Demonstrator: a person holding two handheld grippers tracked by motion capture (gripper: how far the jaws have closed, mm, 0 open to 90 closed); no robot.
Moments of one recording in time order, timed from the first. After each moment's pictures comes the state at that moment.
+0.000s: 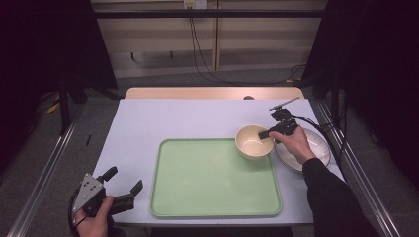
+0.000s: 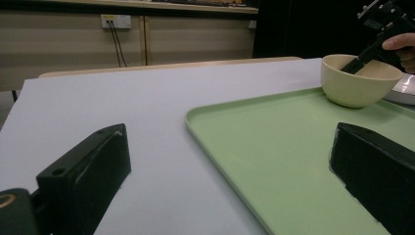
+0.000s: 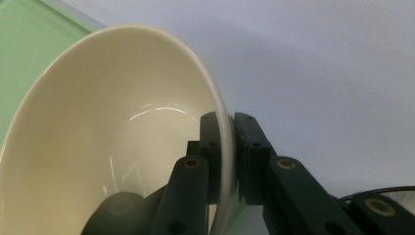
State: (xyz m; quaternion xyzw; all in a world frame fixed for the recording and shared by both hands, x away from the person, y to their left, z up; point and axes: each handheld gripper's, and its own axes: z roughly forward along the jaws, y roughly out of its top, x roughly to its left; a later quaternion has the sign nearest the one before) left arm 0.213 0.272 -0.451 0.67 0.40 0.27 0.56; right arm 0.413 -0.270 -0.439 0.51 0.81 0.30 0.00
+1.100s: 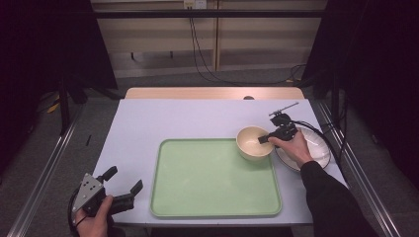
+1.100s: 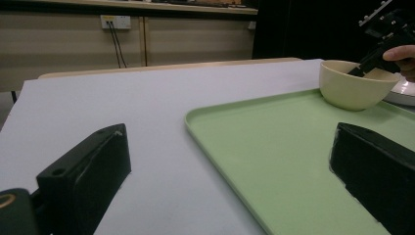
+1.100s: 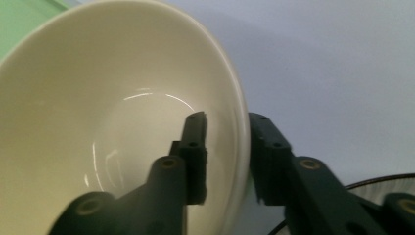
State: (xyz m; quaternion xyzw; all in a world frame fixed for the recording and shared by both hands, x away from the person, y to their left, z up) left arm 0.213 0.272 -0.450 0.67 0.40 0.27 0.56; right arm 0.402 -0.269 -0.450 0.50 0.81 0.29 0.03
